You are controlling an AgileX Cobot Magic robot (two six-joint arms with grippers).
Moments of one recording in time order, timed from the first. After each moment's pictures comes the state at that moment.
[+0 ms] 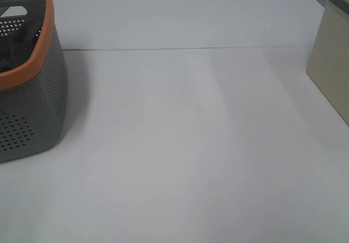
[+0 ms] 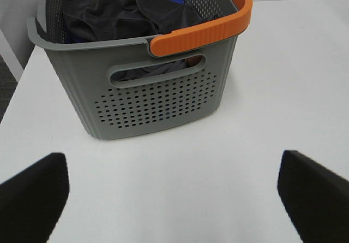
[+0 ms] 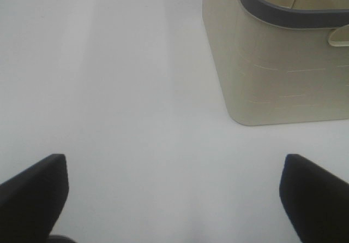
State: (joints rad) left arm 0.01 0.00 -0.50 -0.04 1.03 0.03; right arm -0.01 0.00 -0.50 0.02 1.07 0.00
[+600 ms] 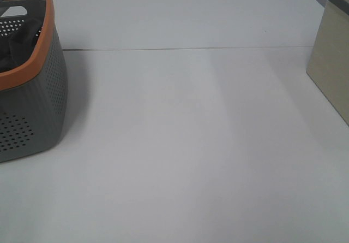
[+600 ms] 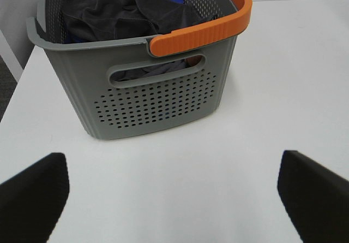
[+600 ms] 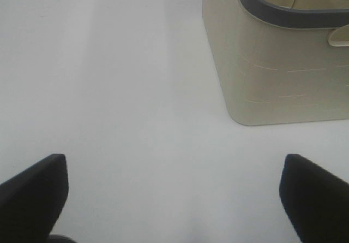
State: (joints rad) left arm 0.01 0.00 -0.50 -0.04 1.03 0.03; right arm -0.01 0.00 -0.50 0.02 1.07 0.00
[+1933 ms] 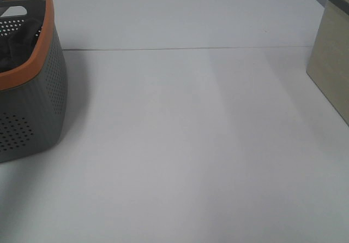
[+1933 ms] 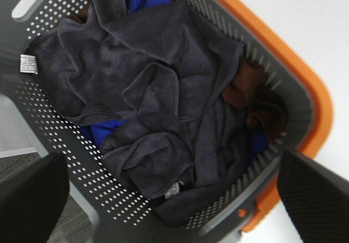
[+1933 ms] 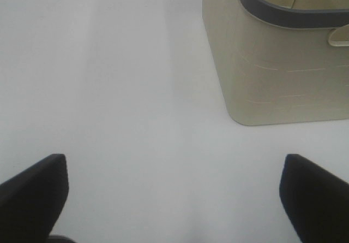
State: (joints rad) left arm 0.01 1.52 -1.60 0.00 1.21 0.58; right arm -0.01 0.00 -0.50 0.02 1.07 0.00
